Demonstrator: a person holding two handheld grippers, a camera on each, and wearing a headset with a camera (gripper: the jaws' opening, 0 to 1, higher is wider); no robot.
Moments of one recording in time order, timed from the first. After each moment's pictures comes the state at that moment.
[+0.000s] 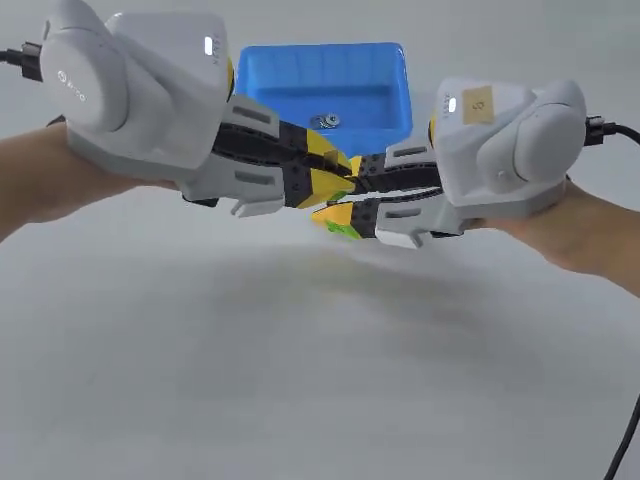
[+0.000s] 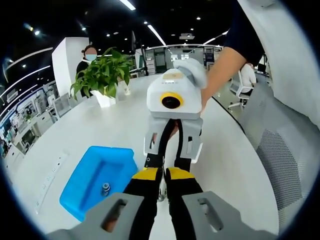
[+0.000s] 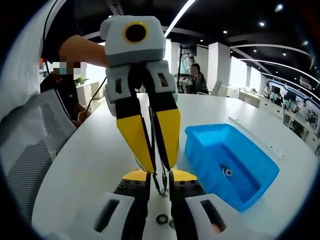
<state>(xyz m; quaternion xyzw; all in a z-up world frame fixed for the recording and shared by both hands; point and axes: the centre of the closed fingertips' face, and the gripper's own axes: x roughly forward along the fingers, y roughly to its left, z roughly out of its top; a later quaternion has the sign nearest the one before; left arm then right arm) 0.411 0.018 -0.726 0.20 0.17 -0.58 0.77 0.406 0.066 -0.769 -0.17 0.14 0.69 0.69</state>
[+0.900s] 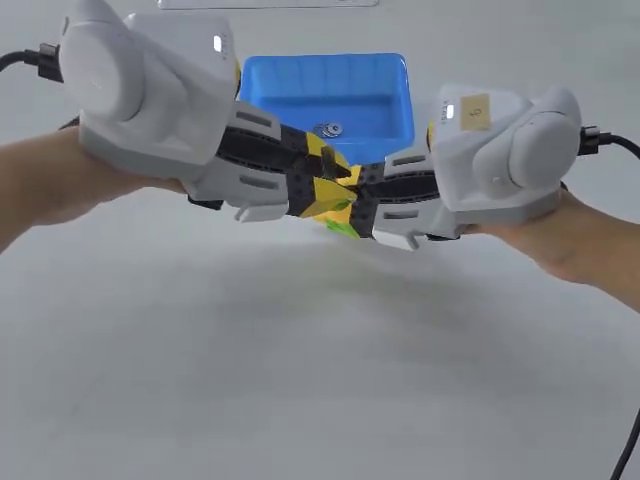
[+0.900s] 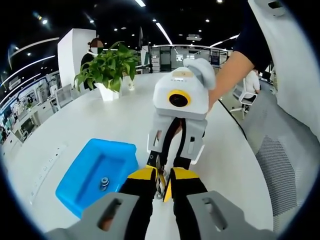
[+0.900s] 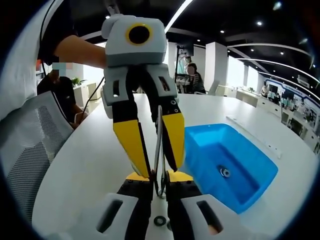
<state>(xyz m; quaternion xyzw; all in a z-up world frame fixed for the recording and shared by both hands) 0.417 0.021 -0.730 0.18 0.20 -0.57 0.78 0.411 0.067 -0.769 -0.17 0.14 0.68 0.70</state>
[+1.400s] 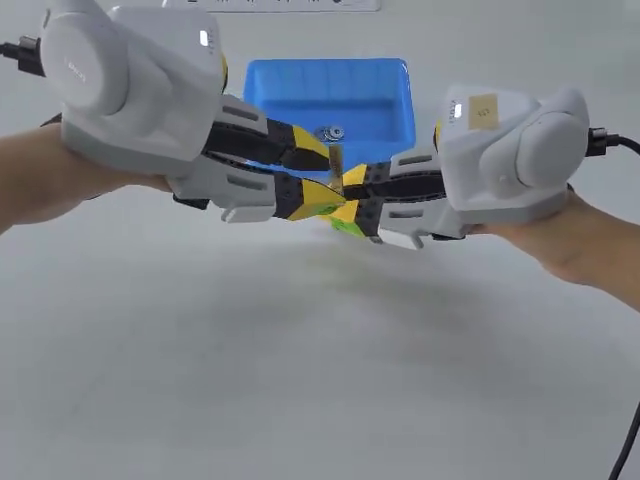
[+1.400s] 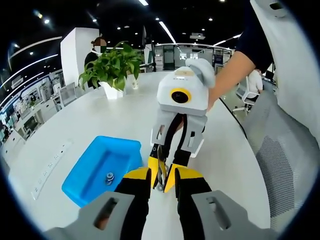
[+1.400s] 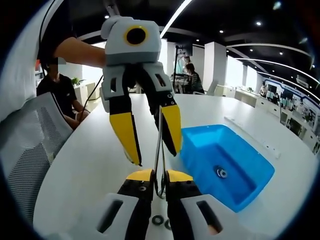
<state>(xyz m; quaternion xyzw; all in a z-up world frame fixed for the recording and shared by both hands) 0.414 0.037 -0.721 0.18 0.21 -0.55 0.79 0.414 0.066 -0.763 -0.17 0.14 0.68 0.70</state>
